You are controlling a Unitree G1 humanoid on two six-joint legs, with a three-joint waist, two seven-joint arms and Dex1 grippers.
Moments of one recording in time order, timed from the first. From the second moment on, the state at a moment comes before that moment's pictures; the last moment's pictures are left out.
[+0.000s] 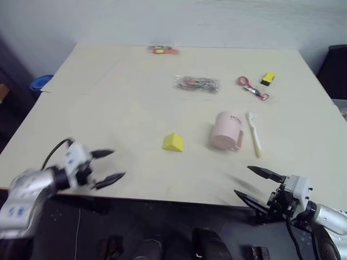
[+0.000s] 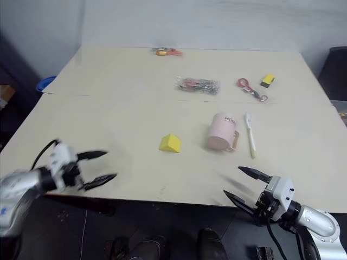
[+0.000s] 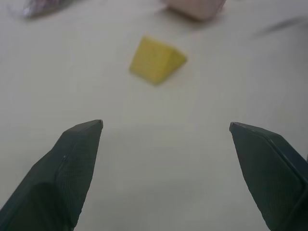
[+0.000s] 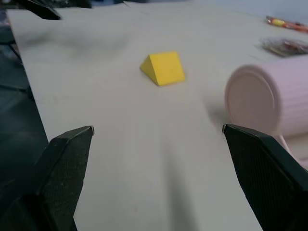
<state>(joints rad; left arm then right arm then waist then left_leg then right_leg) -0.24 0.75 0.13 -0.10 -0.43 0.24 -1.02 0.28 -0.61 -0.22 -0.31 0.56 -0.08 1.01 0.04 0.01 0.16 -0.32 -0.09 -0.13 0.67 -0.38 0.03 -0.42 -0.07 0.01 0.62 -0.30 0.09</state>
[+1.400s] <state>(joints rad) -0.57 0.44 0.27 0.68 -0.23 -0.17 -0.71 0.34 -0.47 -0.16 -0.38 0.56 -0.23 0.99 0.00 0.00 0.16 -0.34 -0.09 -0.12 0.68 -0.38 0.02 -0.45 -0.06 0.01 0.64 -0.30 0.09</state>
